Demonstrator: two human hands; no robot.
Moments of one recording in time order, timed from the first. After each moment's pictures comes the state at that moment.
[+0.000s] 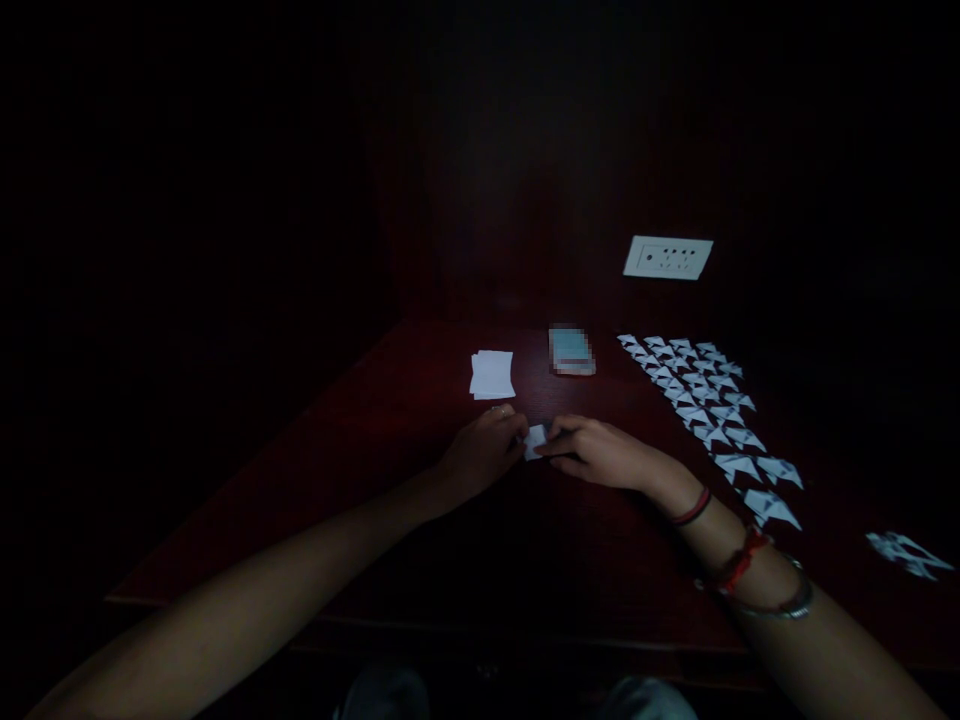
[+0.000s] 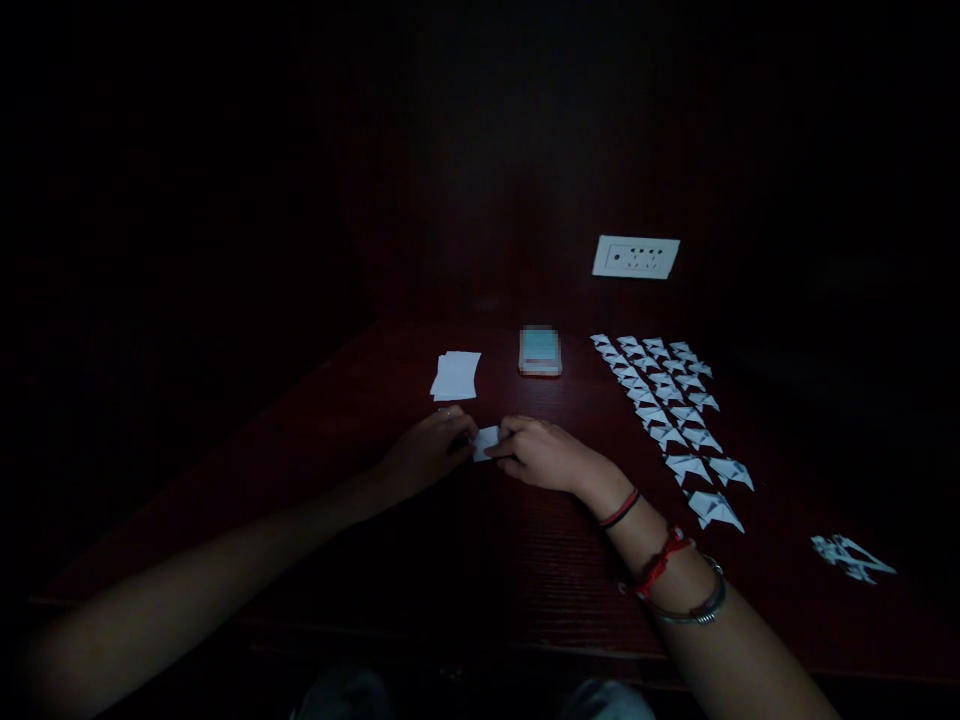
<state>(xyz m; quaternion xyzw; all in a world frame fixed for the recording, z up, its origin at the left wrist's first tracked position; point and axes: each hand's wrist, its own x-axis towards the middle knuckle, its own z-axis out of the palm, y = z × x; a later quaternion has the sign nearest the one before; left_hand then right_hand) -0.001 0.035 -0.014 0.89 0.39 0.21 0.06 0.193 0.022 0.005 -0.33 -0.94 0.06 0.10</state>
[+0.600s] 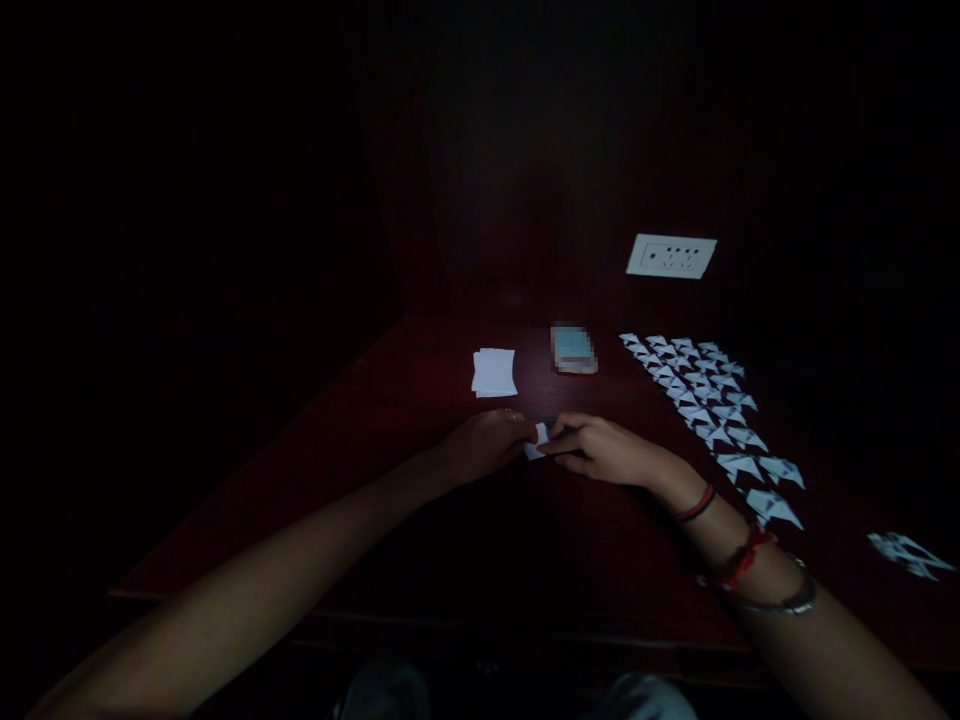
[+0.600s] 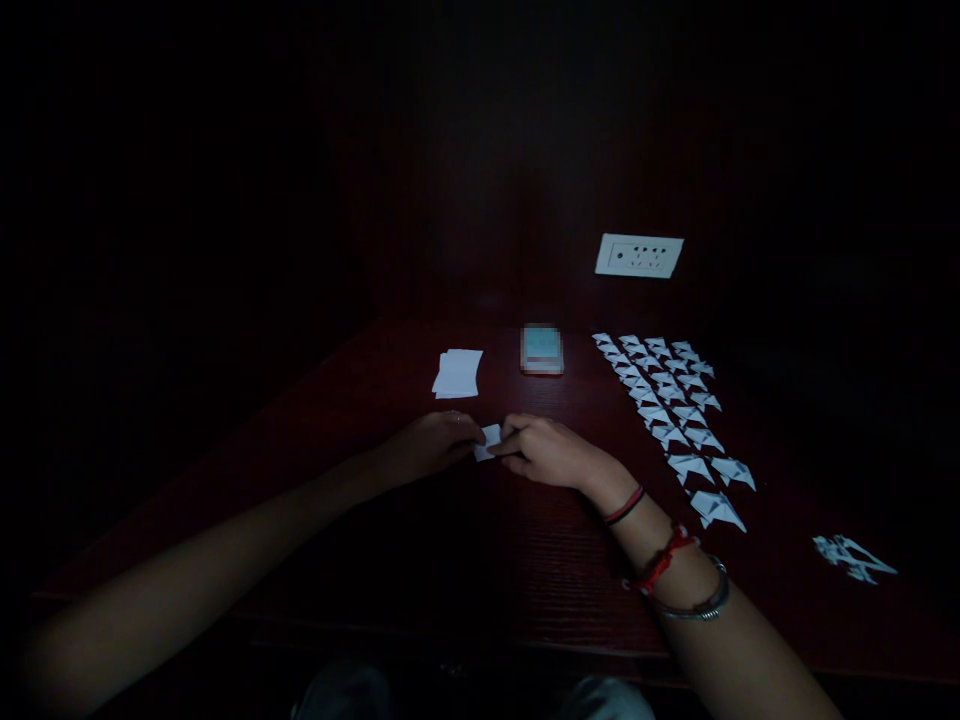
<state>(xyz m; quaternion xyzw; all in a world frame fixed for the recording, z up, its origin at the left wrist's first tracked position) -0.010 0.048 -0.010 0.95 0.24 0.18 0.07 0.196 0.025 0.005 -0.32 -0.94 0.08 0.10</state>
